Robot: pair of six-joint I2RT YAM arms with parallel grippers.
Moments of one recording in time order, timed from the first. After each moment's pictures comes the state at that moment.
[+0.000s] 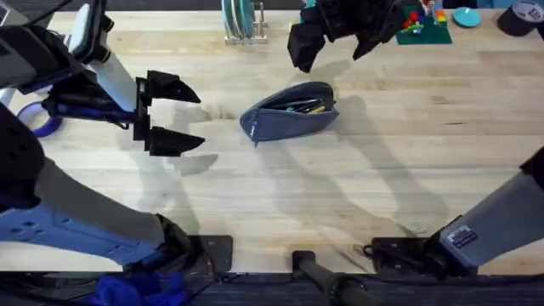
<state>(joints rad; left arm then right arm) 0.53 1.79 1.13 -1.42 0.96 2.06 0.53 1.88 2.01 -1.47 0.06 0.25</state>
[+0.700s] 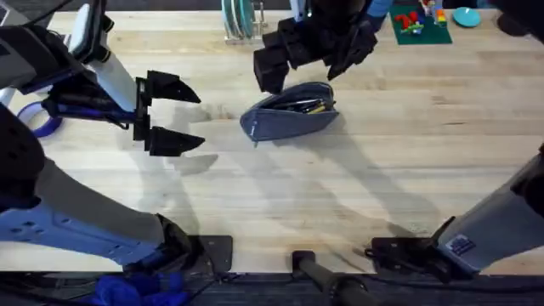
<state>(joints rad) 0.53 1.79 1.13 -1.42 0.96 2.06 0.72 1.88 2.01 -1.50 0.08 0.42</state>
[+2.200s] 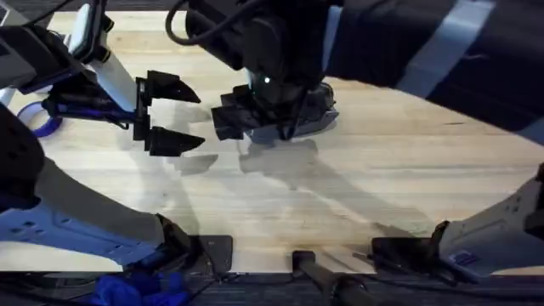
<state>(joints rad) 0.53 1.79 1.13 -1.42 0.96 2.06 0.97 1.84 1.74 -1.26 0.10 0.77</state>
